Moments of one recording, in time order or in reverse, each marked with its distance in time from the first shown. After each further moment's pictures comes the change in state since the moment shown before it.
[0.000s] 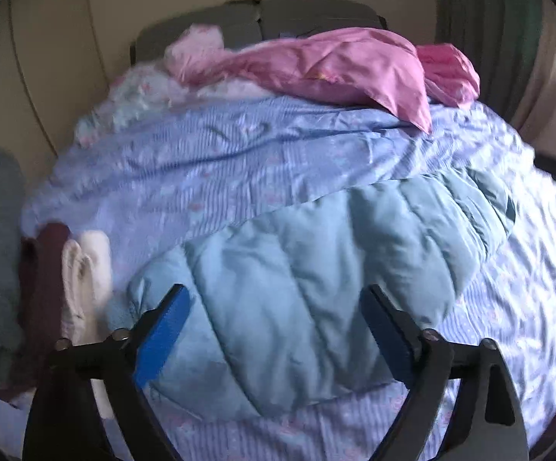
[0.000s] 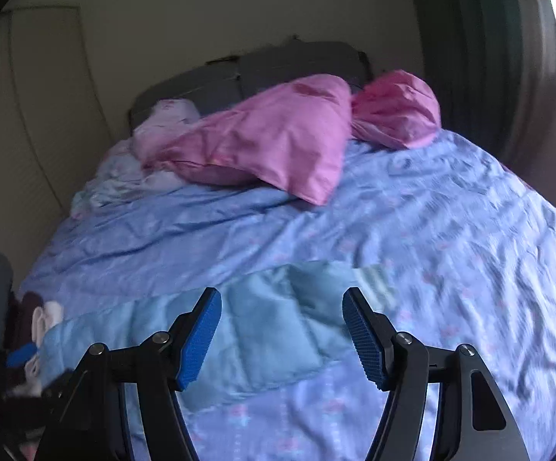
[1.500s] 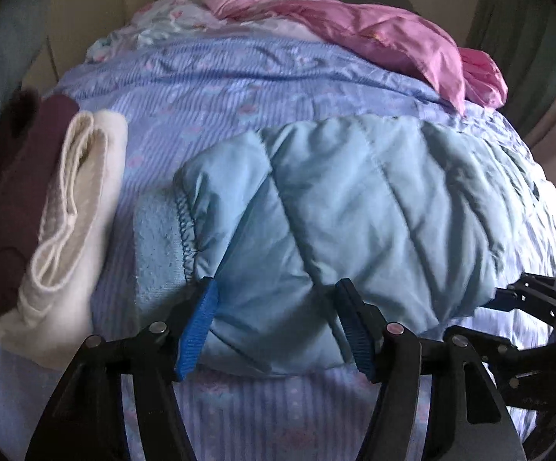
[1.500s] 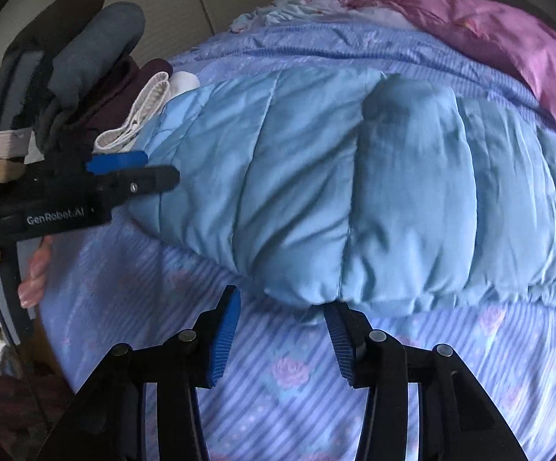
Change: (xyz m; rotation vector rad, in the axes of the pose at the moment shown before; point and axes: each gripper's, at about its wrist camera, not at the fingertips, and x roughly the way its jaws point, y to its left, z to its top) left arm 0.040 0.072 -0.072 -0.155 0.112 -0.061; right arm 0.061 0.147 -0.151 -0.498 0.422 0.448
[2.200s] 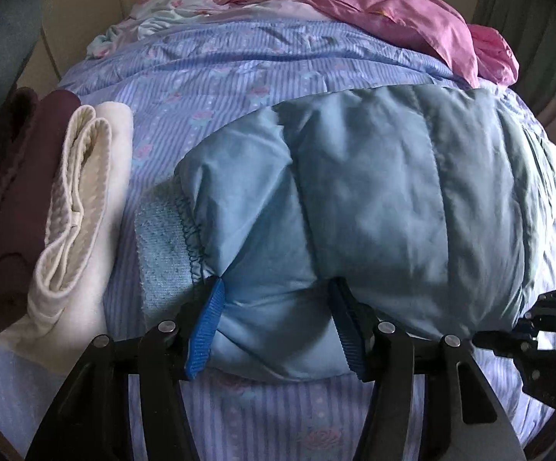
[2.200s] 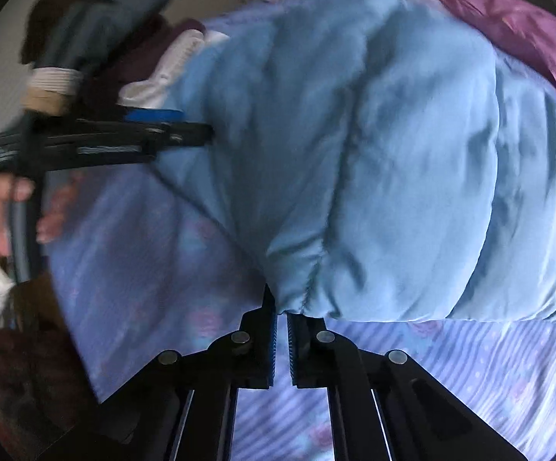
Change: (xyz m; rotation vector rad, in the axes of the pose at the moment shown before) left arm 0.007 -0.002 0.001 0.056 0.063 0.076; right arm 0.012 -0.002 -0.009 -0.055 0.128 0.064
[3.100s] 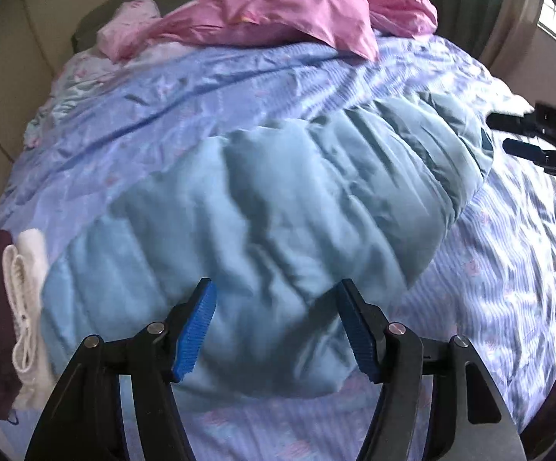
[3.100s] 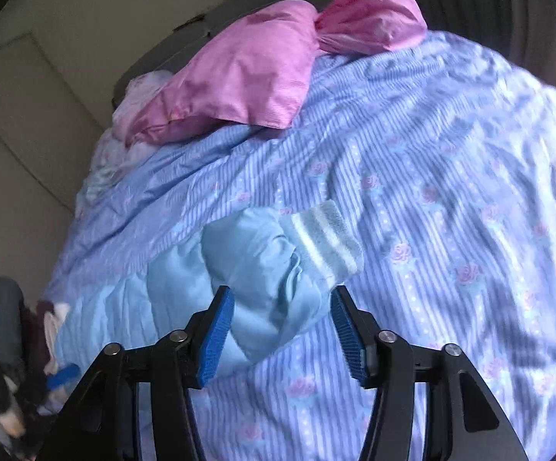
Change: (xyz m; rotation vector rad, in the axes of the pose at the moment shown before) left arm -0.018 -0.163 0.035 0.278 -0.006 -0.039; right arm -0.145 -0.231 -0.050 0.788 -0.436 -0.222
